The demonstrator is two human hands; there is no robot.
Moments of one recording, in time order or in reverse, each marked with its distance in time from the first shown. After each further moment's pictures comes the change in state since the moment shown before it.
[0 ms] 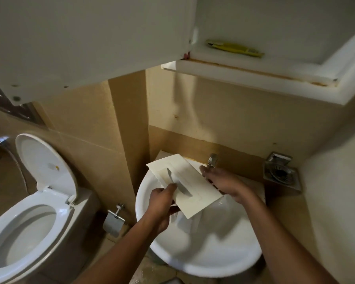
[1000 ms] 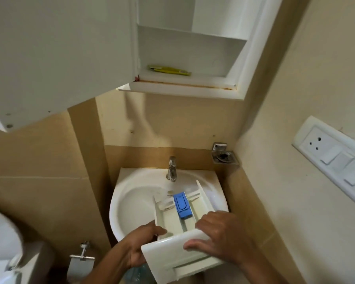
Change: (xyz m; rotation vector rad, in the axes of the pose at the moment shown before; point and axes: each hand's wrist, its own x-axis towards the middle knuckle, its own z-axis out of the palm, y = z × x) left_hand -0.032 -0.018 -0.064 0.258 -0.607 -0.509; right_hand -0.194 0.065 0.092 -1.046 0.683 -0.733
